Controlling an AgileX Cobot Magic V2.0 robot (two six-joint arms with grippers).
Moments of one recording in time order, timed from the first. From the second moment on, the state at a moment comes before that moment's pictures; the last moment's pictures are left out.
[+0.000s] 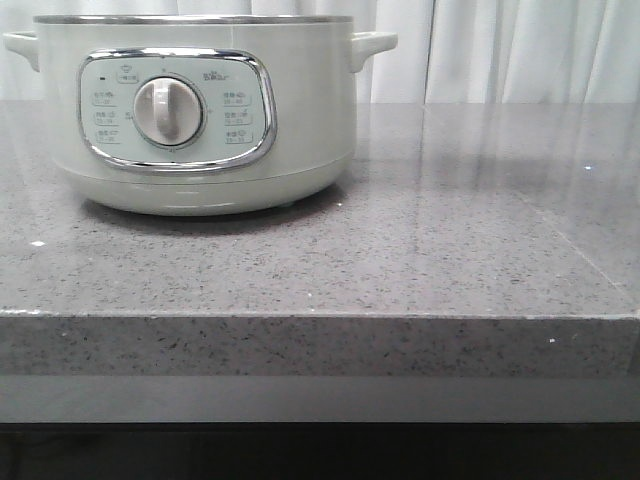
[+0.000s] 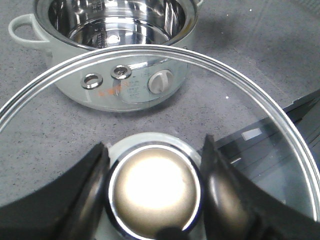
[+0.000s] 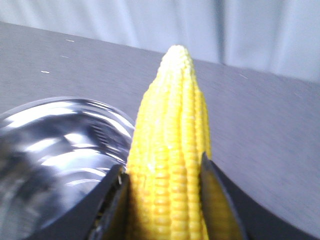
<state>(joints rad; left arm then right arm) -0.42 0.50 -0.94 -0.19 1.03 0.13 0.37 1.55 -1.52 0.34 0.42 -0.20</state>
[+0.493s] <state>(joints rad) -0.42 0.50 -0.94 -0.19 1.03 0.13 0.57 1.90 -1.80 0.34 0.50 -0.21</state>
